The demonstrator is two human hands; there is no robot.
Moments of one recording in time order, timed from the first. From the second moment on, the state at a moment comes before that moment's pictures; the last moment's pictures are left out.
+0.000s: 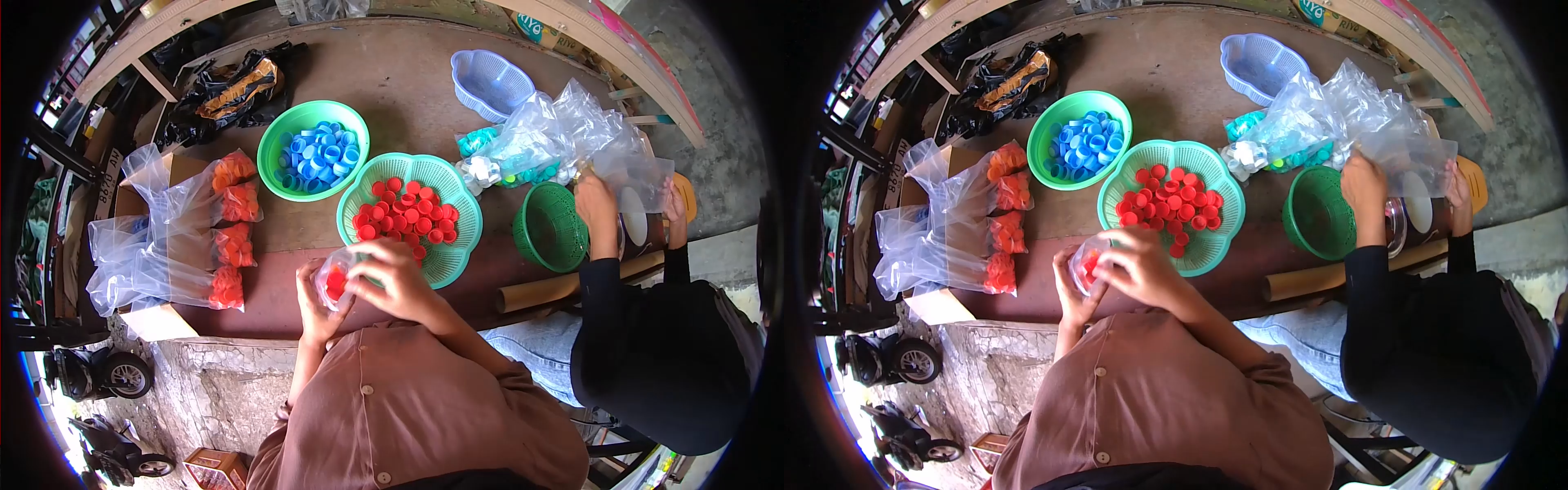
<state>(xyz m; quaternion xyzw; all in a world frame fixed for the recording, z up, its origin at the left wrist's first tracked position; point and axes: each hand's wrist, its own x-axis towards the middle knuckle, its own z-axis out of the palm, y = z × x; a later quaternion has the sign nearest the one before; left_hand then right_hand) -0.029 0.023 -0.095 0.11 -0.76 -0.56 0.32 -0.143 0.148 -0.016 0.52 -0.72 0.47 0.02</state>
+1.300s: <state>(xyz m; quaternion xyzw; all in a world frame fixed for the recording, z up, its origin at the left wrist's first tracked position) -0.033 -0.042 -0.091 0.24 -0.57 -0.72 0.31 -0.196 0.212 -0.104 0.32 -0.91 0.23 -0.11</state>
